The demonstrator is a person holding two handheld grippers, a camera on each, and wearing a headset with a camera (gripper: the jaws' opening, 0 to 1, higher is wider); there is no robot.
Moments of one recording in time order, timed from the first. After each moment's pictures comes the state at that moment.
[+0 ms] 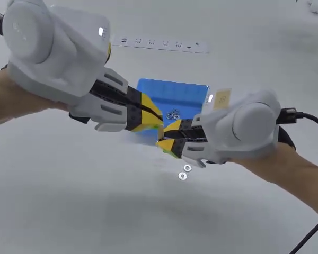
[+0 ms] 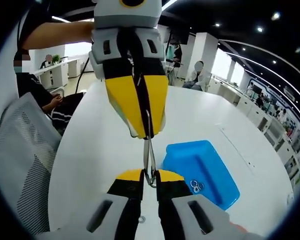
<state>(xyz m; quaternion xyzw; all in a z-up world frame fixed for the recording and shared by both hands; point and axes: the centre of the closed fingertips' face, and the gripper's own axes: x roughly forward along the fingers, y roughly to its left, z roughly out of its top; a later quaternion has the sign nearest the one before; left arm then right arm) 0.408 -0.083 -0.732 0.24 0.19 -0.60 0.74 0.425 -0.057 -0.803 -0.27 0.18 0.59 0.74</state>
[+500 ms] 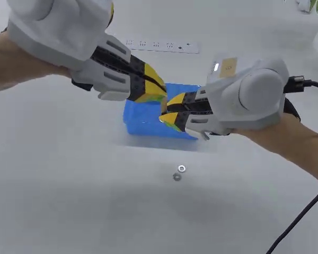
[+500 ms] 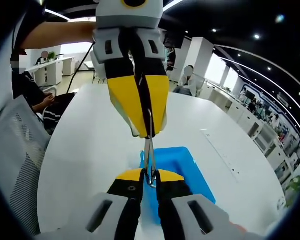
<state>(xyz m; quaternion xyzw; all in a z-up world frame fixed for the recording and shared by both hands) 0.451 -0.085 -0.717 0.27 0.16 -0.60 0.74 0.465 -0.068 -0.780 -0.28 0.15 0.57 0.76</state>
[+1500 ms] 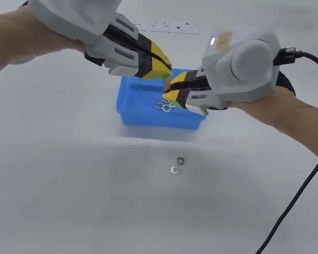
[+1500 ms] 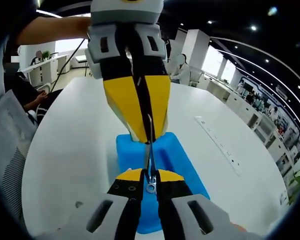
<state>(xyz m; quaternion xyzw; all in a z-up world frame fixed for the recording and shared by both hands) 0.490 -0.095 -0.748 0.26 0.17 -0.61 0.73 0.504 -0.073 -0.812 -0.28 0.18 0.55 0.76</state>
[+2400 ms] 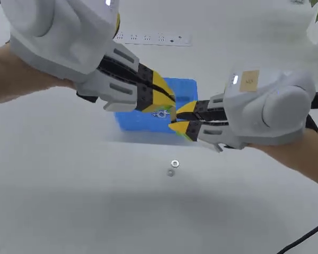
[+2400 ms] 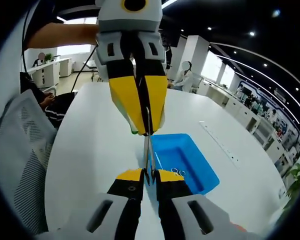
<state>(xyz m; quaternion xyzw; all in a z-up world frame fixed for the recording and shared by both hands) 0.416 -0.117 -0.728 0.26 0.15 -0.63 0.72 0.428 -0.103 -0.793 -0.27 0.17 0.56 0.77</state>
